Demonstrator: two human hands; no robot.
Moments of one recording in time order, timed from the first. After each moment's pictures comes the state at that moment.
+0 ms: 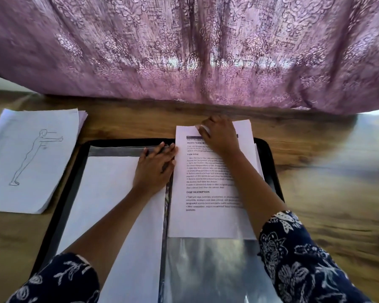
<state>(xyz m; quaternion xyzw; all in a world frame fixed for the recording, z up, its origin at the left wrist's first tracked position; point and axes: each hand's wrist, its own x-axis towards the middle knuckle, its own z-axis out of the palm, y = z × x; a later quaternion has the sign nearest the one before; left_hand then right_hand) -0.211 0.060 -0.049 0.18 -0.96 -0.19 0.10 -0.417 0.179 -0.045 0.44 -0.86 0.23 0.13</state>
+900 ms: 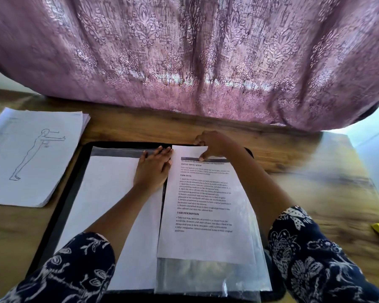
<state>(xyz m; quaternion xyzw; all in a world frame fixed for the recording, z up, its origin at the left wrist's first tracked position) -0.211 0.064 -0.045 0.20 -0.96 -0.18 0.09 -0.402 0.200 0.031 0.50 -0.84 0.05 -0.20</state>
